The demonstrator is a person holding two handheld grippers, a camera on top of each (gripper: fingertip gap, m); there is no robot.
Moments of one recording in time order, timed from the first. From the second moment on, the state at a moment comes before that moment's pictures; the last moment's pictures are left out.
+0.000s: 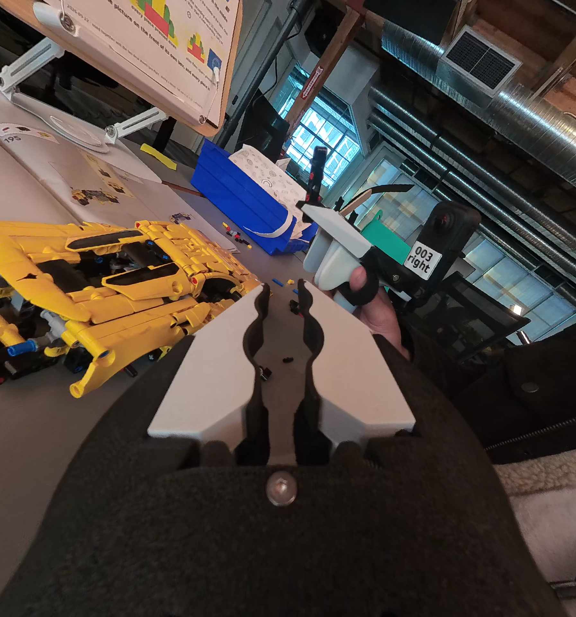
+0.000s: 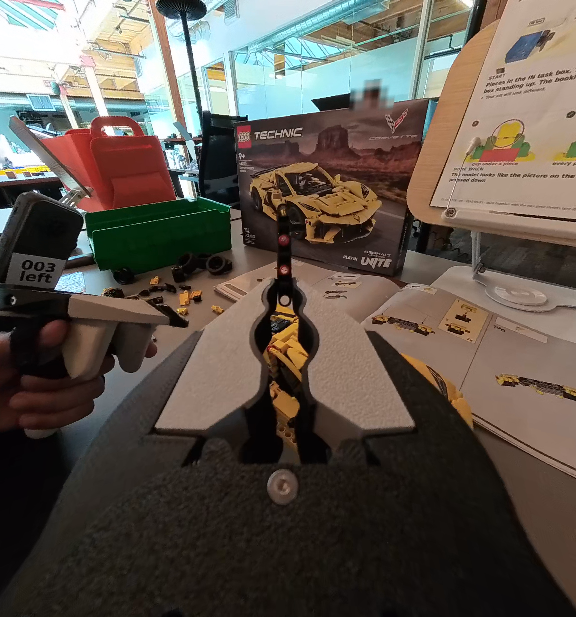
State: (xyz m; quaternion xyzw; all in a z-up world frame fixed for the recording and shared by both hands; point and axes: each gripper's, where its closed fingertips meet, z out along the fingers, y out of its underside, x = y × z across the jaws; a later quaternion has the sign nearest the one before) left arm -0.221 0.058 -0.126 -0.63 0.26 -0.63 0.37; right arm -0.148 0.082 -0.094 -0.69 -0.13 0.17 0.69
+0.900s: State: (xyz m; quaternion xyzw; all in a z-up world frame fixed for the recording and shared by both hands) left arm -0.216 0.048 -0.125 -0.62 0.32 -0.59 0.40; right arm -0.216 0.061 -0.139 -0.58 -0.49 -0.11 0.63
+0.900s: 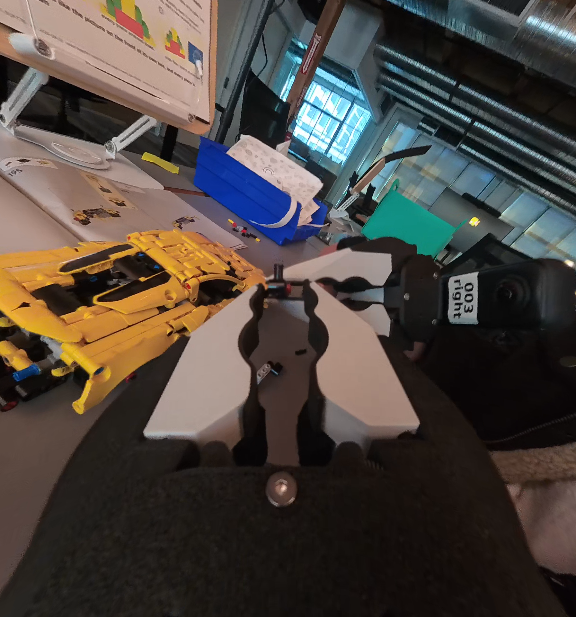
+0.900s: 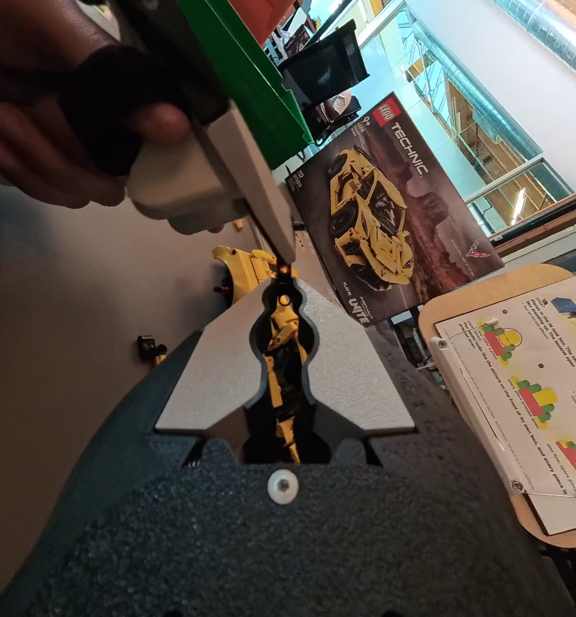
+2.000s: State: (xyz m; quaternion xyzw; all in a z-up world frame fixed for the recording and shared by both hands) left arm -0.218 0.019 -0.107 -0.56 0.36 -0.64 0.38; right arm -0.219 0.037 -0.127 -0.59 -0.46 -0.04 0.66
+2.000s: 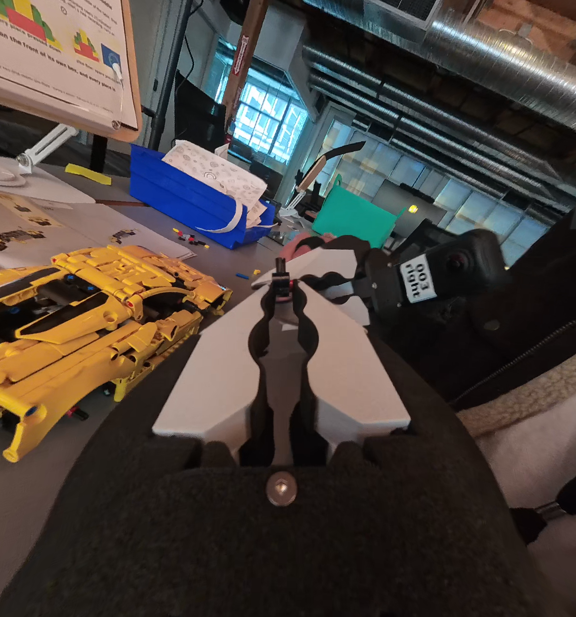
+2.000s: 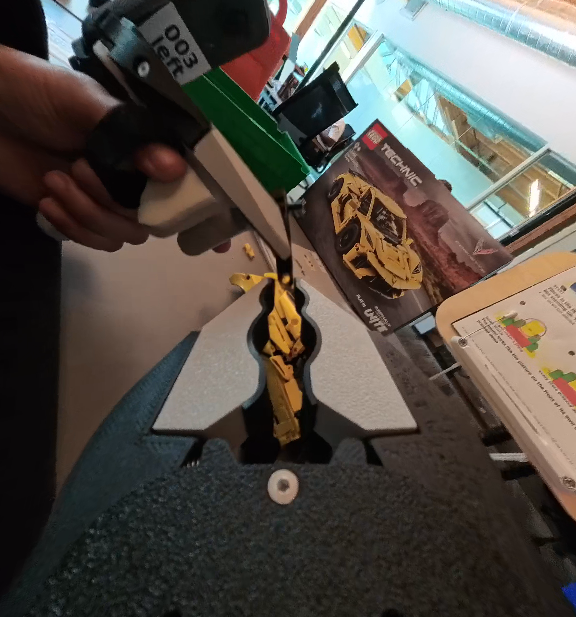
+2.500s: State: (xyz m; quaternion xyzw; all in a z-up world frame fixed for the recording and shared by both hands) left arm -0.218 0.021 -0.108 -0.57 0.33 -0.67 0.34; right arm -0.222 0.033 -0.122 -0.58 -0.46 -0.03 0.67
